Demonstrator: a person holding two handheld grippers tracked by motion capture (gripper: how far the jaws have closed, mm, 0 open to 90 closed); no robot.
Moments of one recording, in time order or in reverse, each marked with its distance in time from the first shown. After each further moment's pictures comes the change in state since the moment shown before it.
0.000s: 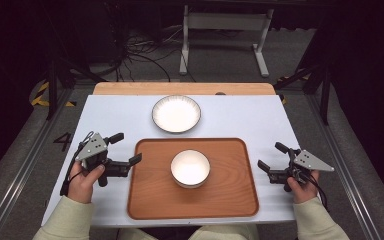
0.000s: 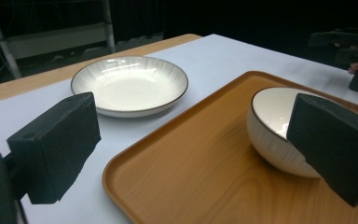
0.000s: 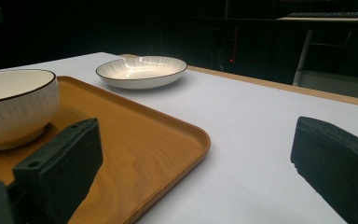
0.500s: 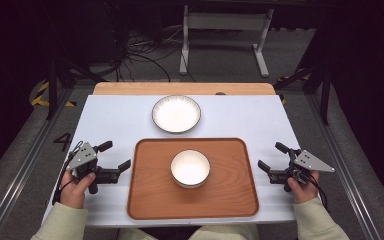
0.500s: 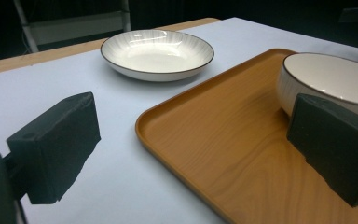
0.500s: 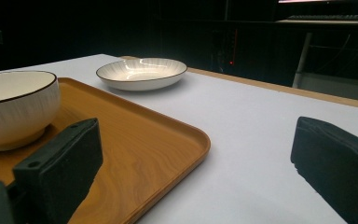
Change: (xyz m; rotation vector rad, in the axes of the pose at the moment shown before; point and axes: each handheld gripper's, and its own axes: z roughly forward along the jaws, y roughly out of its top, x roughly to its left) left arm 0.016 -0.037 -0.018 0.026 0.063 -0.010; right arm 0.001 0.000 -0.001 -0.006 -0.002 -0.002
